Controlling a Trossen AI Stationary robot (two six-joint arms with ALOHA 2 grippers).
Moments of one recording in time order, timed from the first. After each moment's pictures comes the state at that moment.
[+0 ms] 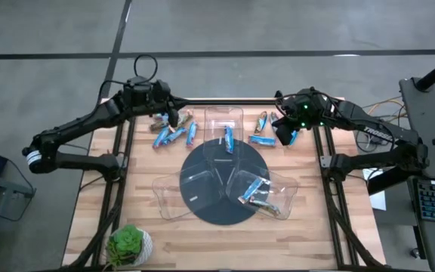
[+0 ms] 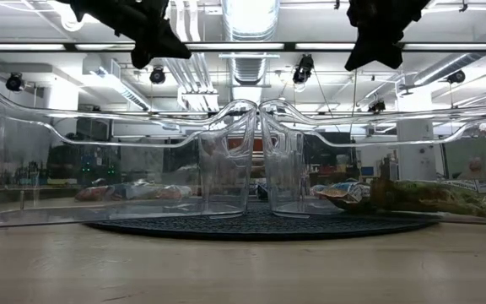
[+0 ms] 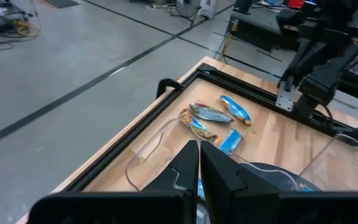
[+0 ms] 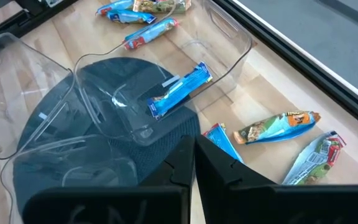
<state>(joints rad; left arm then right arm) 0.58 1.05 0.99 -0.26 0.15 -0.12 -0.43 1.05 1.09 -0.81 -0.06 0.28</state>
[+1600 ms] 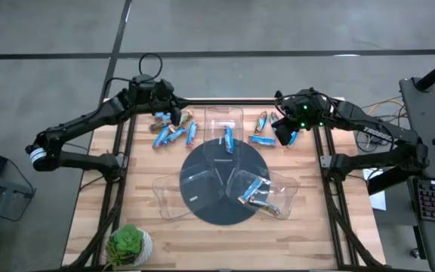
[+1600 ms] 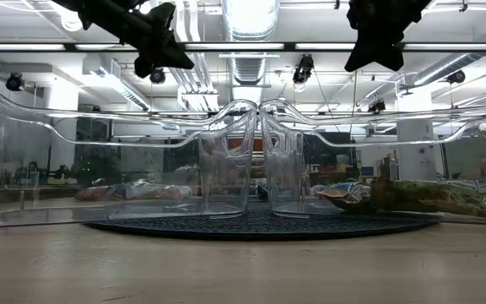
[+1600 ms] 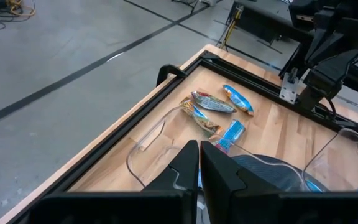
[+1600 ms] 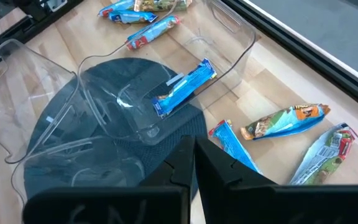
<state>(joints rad) 0.62 1.10 1.00 -0.26 0.19 -0.14 -0.43 1.05 1.08 -0.80 -0.08 0.33</state>
